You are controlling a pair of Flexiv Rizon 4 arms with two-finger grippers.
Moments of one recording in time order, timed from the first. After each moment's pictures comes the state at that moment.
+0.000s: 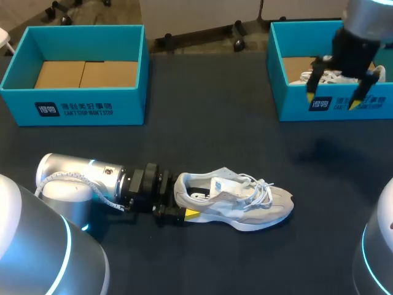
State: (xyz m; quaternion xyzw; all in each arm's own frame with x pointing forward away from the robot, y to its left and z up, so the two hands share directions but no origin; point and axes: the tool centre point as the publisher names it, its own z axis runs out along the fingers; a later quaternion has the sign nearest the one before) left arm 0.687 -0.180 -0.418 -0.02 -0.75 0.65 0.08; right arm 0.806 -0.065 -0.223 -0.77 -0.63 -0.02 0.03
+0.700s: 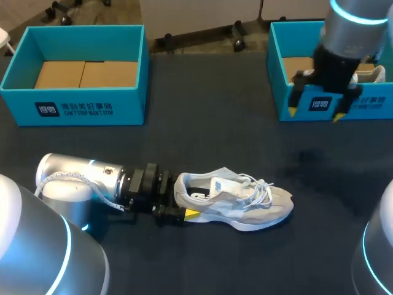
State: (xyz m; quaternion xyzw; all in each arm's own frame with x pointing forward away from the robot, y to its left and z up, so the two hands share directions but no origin) left arm 0.688 -0.180 -0.418 -0.02 -0.75 0.65 0.08; right arm 0.779 -0.015 -0.229 -0.76 -0.65 -0.04 0.01
